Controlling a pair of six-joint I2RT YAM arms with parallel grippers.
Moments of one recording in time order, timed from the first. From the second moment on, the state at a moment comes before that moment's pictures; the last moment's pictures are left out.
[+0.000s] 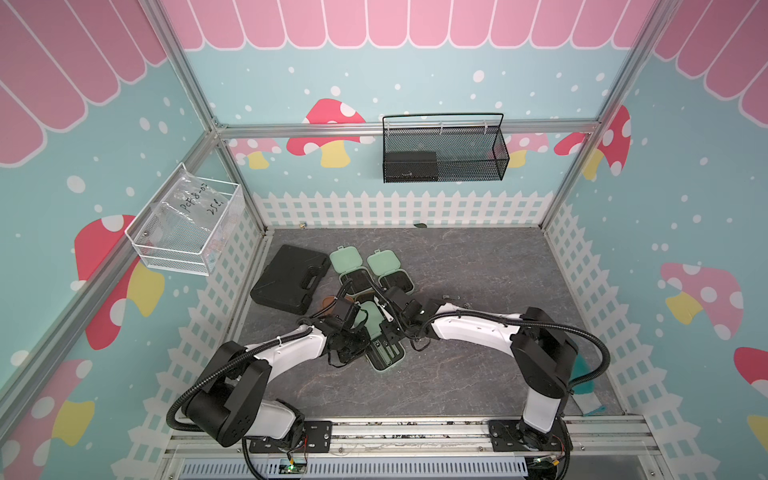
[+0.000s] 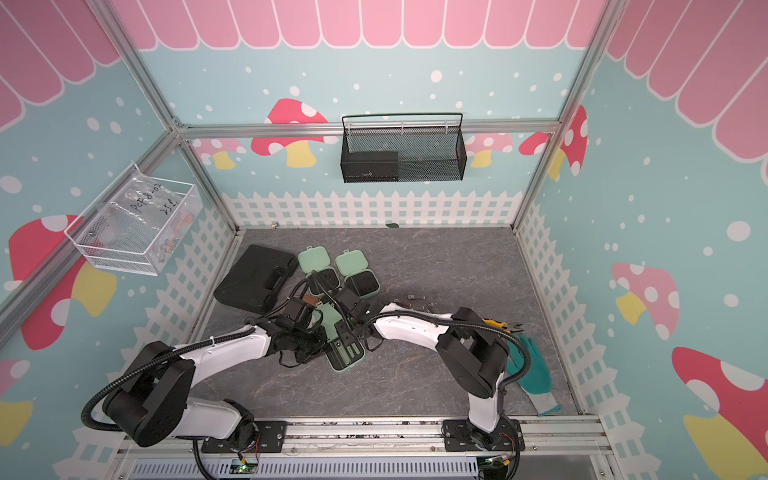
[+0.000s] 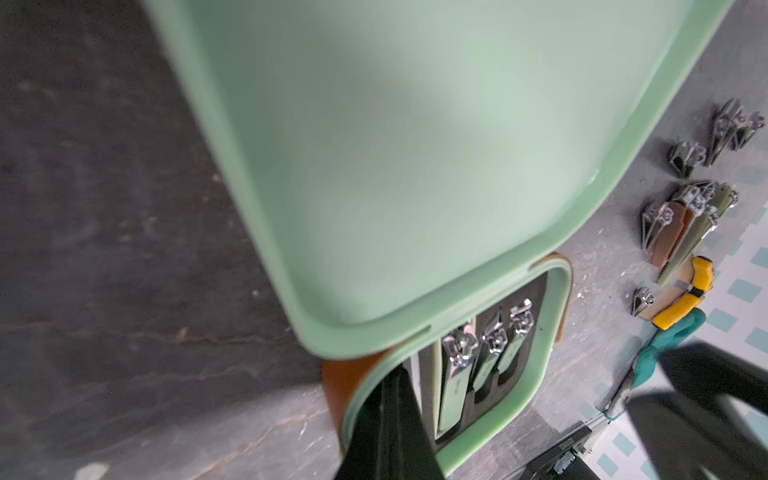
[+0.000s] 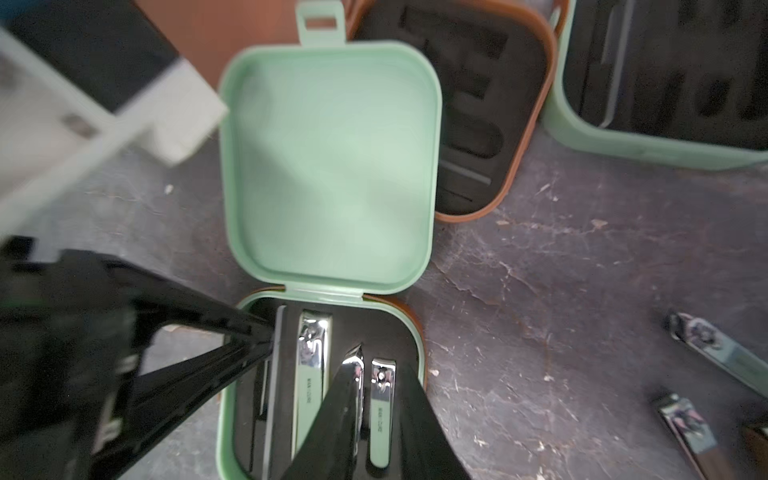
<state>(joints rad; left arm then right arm) -0.49 1.42 0.62 -0.36 0.33 -1.00 0.96 1.80 1.26 -0.46 0.04 0.33</state>
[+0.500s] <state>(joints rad) -0.49 1.42 0.62 -0.36 0.33 -0.99 0.96 1.80 1.18 -0.53 0.04 0.36</state>
